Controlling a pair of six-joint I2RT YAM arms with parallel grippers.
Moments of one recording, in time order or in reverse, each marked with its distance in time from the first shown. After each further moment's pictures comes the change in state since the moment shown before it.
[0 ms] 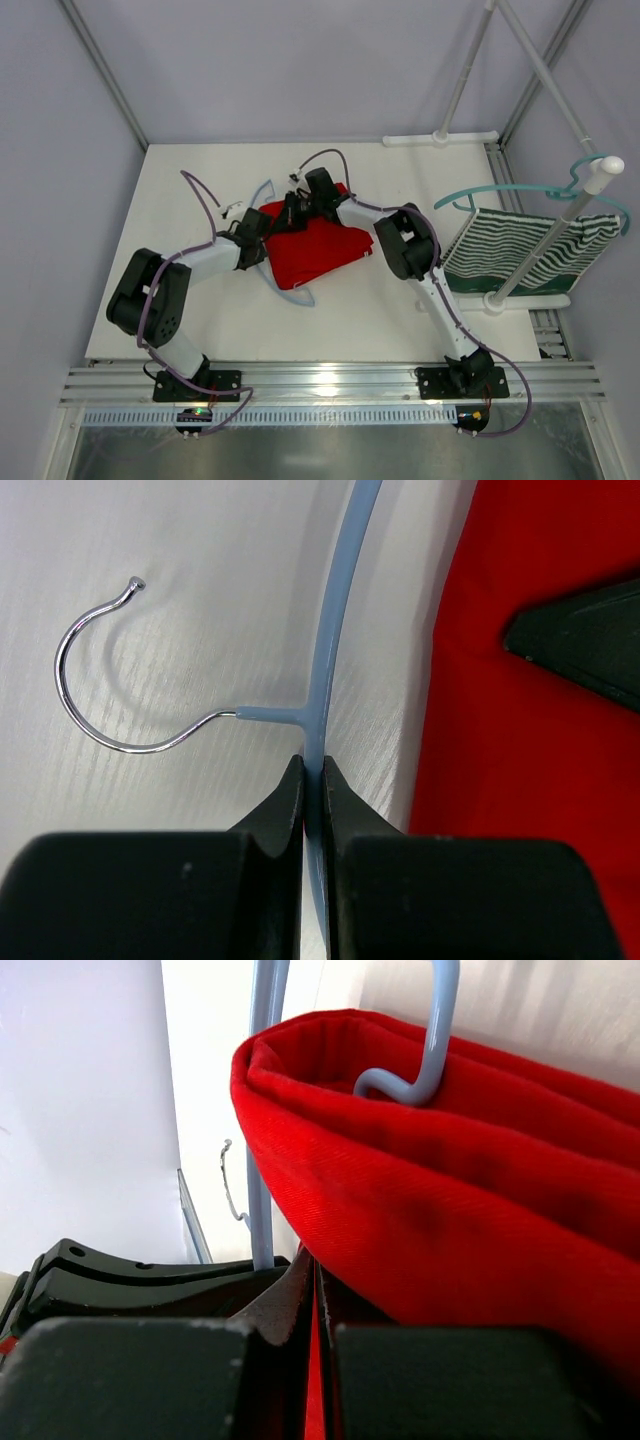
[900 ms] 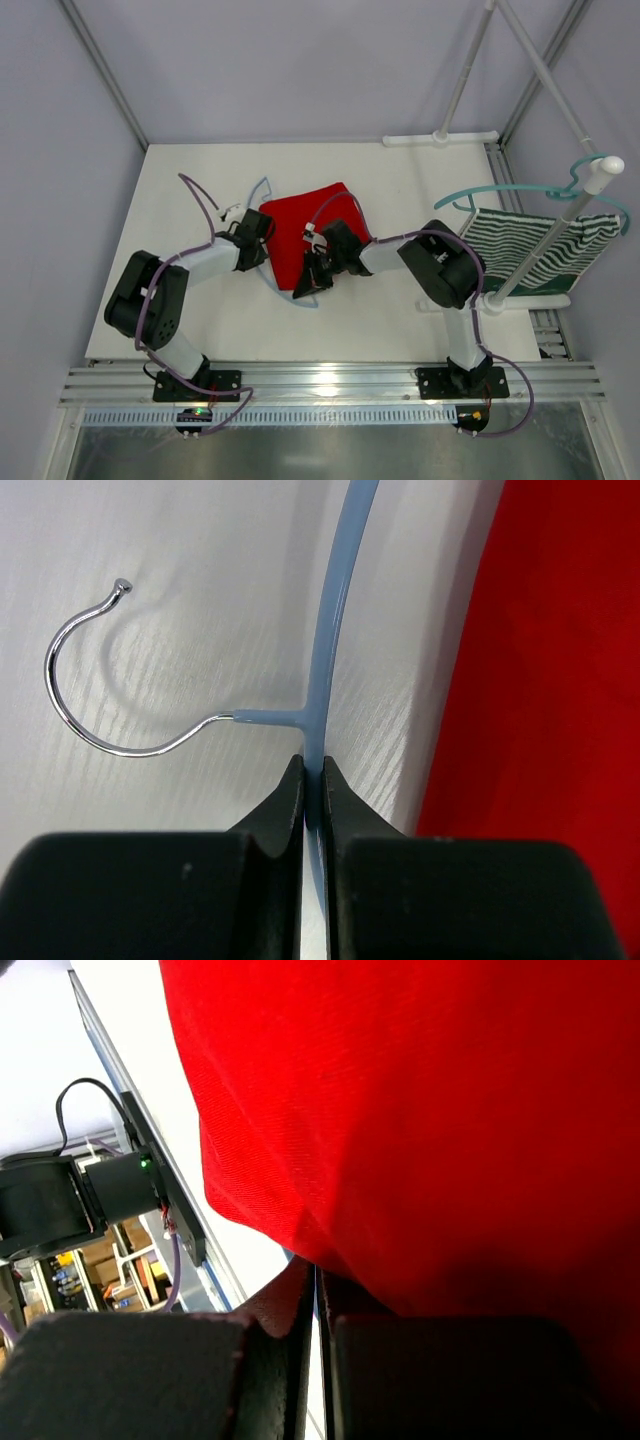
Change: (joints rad) left arm -0.004 -0.021 -0.003 -0.035 0.016 -0.033; right arm 0.122 -0.489 -0.847 0.146 0.042 -0.118
